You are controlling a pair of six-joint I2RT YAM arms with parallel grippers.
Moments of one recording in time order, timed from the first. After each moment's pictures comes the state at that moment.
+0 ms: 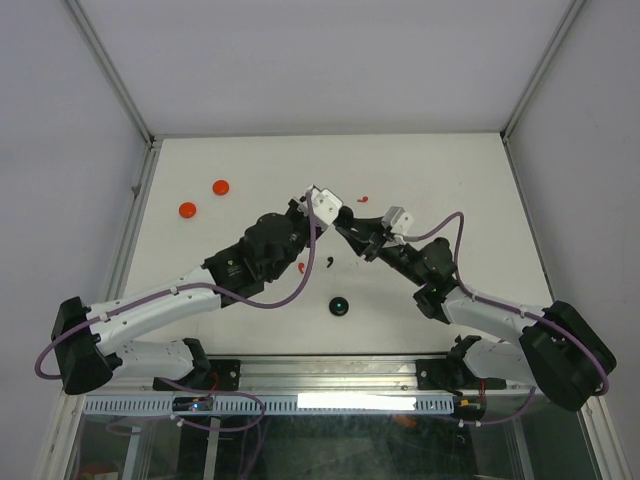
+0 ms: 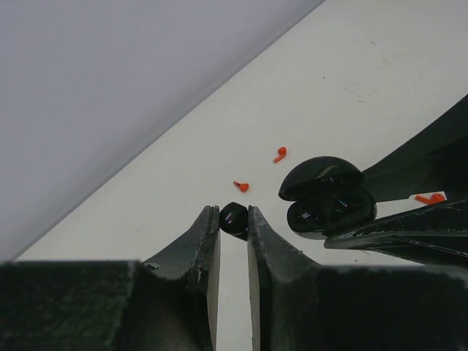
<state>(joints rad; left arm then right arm) -1.04 1.19 0.98 0.09 -0.48 0.29 0.70 1.17 0.38 1.05 -0.27 -0.02</state>
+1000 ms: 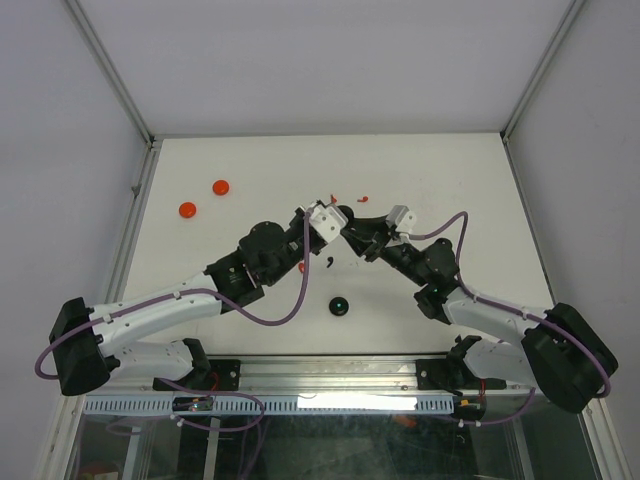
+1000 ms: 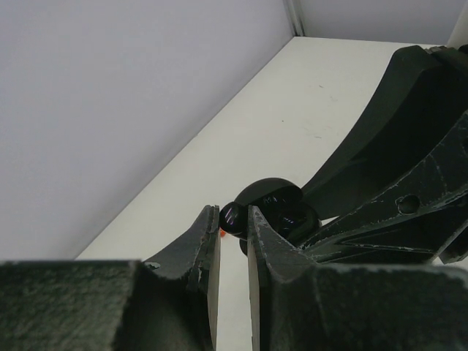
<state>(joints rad) -1.05 1.17 0.88 0.31 -0.29 0.40 0.70 1.15 0.38 1.08 -0.28 0.04</state>
